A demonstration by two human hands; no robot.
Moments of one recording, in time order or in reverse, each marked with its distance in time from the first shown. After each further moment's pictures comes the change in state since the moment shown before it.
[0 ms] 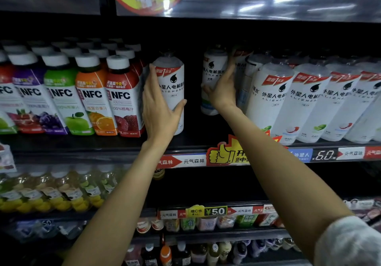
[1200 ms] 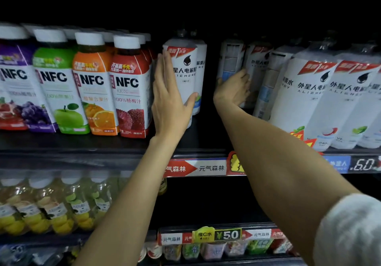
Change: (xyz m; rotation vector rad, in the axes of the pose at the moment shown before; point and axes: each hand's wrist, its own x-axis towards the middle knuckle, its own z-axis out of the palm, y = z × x) left_hand 0.010 -0.037 0.027 0.027 0.079 0.173; right_hand 0.037 0.021 0.067 -0.302 0.390 0.244
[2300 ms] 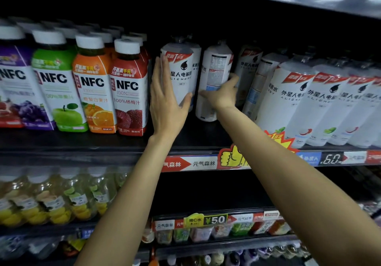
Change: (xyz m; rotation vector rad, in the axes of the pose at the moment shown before) left_hand 0.000 0.001 -0.004 -0.081 -0.011 -0.034; right_hand -0.036 -0.005 -0.056 0.419 -0.427 0.095
